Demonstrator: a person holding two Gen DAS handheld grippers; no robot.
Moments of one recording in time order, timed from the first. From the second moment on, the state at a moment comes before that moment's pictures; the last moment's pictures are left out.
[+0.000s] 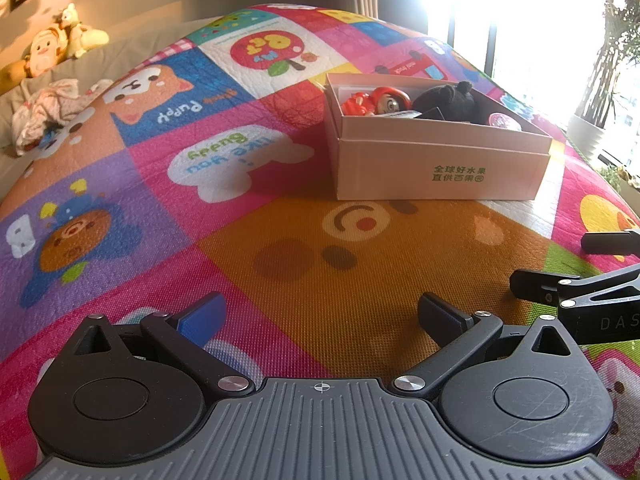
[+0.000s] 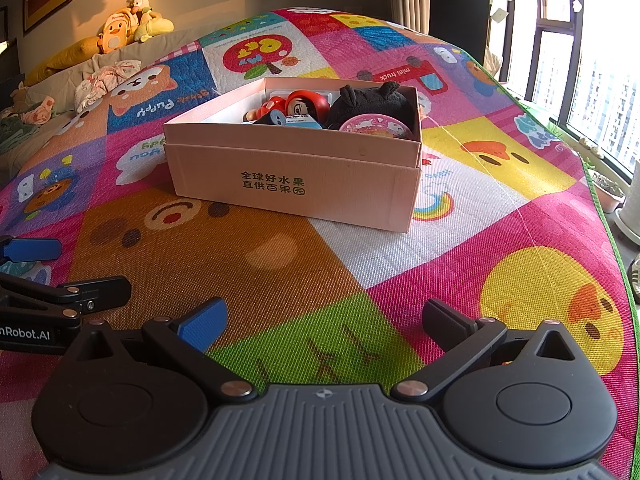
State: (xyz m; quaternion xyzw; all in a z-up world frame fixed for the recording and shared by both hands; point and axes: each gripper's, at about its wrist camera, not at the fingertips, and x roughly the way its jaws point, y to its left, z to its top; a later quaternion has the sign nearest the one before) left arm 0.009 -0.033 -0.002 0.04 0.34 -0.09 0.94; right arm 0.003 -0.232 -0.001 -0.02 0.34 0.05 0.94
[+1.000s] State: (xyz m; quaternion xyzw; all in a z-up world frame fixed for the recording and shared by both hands) left arm 0.008 -0.036 0.001 0.02 0.36 -0.05 0.93; right arm 0.004 -0.232 -0.001 -0.02 0.34 0.05 0.94
